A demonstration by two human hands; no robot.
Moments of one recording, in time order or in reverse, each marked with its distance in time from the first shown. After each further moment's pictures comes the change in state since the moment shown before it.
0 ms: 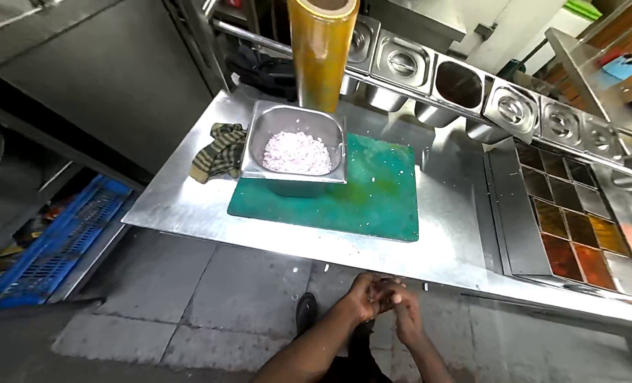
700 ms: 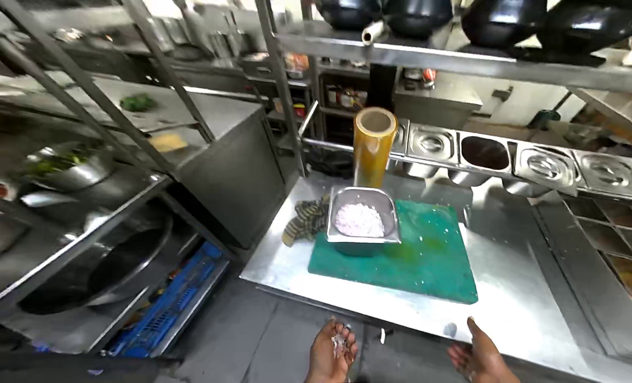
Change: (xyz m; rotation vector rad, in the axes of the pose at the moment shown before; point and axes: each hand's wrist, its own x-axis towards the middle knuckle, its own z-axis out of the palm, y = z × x) left_hand -0.196 0.070 -0.062 -0.168 0.308 0.751; right_hand 0.080 -0.060 0.011 0.393 0.618 1.369
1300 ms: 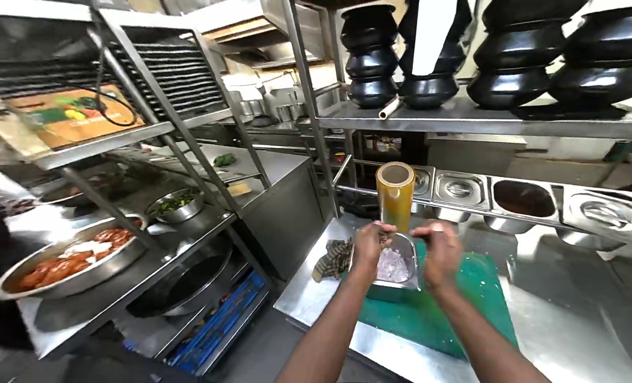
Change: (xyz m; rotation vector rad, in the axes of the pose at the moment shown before) left_hand 0.003 0.126 0.222 0.495 -0.326 0.797; right_hand -0.121 -0.146 0.187 0.062 -0.709 -1.501
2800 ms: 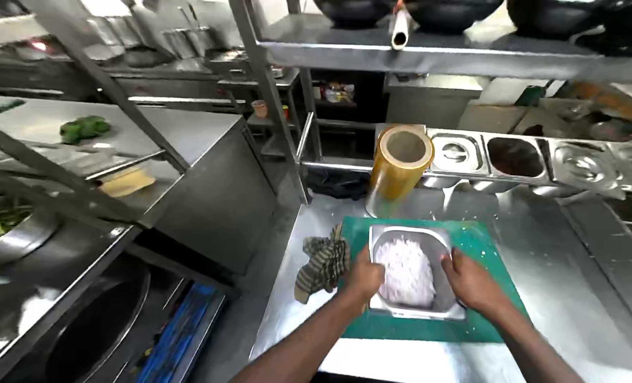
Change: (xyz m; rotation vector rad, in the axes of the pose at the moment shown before) left_hand 0.079 -0.040 -0.064 0.458 -0.453 -0.408; right_hand 0.017 0.058 -0.025 -1.198 -0.326 0.875
